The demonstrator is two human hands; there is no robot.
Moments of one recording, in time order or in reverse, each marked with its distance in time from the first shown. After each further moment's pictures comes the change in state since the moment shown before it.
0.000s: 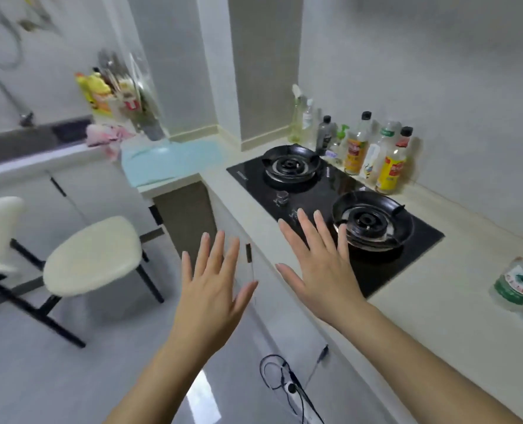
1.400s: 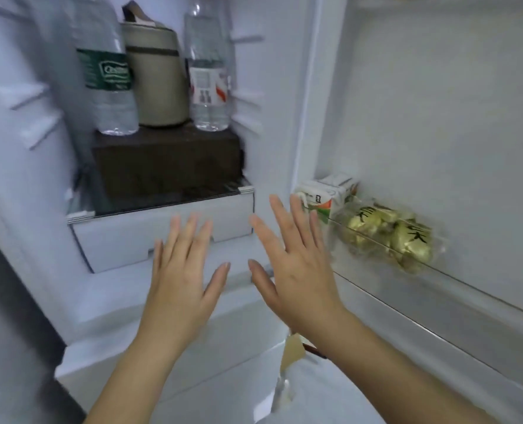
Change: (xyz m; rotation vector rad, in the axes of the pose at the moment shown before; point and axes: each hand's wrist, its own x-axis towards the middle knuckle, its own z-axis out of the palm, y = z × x) left_hand -0.614 -0.406 -0.277 0.524 0.771 -1.516; right_hand -0.155 -0.887 0.038 0.878 0.164 -1.773
